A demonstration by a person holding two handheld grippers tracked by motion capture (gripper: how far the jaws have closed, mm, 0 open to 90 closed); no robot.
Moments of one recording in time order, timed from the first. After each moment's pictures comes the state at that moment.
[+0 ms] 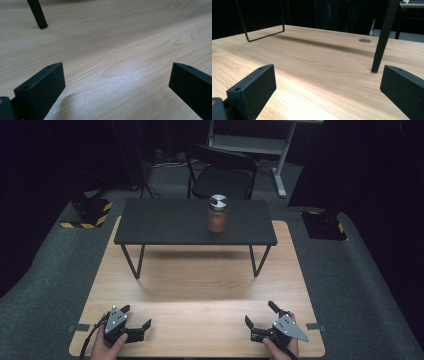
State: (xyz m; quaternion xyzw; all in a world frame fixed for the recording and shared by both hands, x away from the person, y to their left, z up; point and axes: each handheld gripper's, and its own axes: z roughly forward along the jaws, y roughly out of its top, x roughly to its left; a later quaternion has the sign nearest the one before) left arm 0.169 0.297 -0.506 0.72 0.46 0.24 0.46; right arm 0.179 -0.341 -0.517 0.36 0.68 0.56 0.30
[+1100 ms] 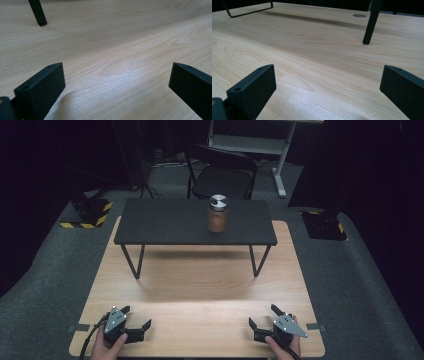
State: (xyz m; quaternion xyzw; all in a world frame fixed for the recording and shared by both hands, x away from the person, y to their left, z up) left arm 0.168 0.298 -0.506 0.72 0.47 0.23 0.46; right arm 0.190 -0.349 -0.523 0.39 0.71 0.51 0.29
